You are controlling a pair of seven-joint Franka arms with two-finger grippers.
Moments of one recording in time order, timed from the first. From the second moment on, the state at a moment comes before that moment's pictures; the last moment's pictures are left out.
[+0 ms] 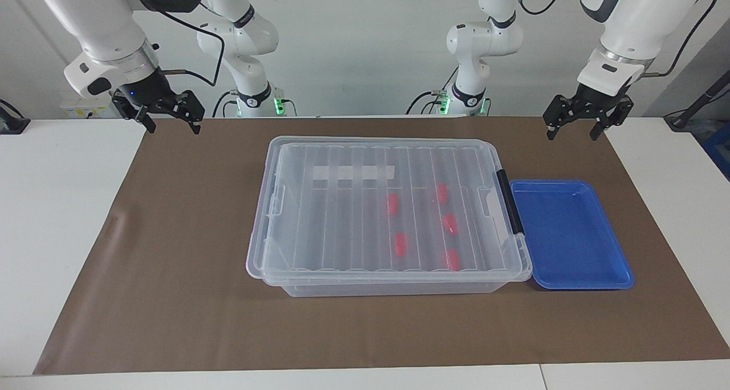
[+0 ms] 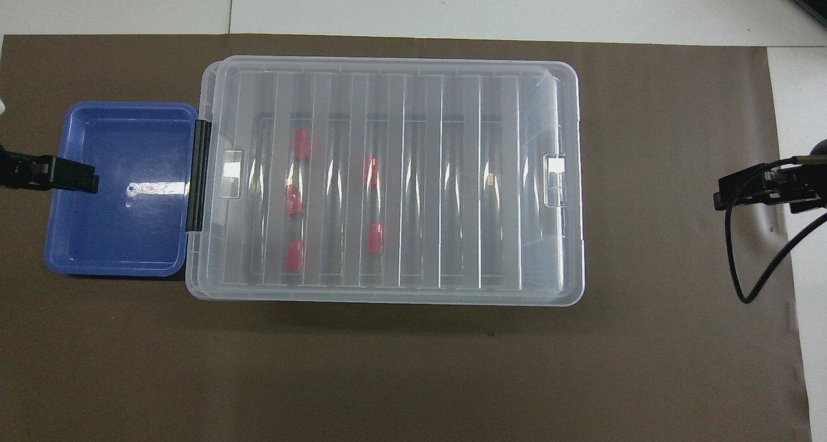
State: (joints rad) left arm -0.04 -0.05 -0.02 -1.64 0.02 1.65 0.06; right arm 0.06 0.00 -0.08 -1.55 -0.01 1.47 0.04
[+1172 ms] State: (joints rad) left arm -0.04 -0.05 -0.02 -1.65 0.02 1.66 0.06; right arm 0.06 0.00 -0.07 -1.55 -0.04 1.47 0.04
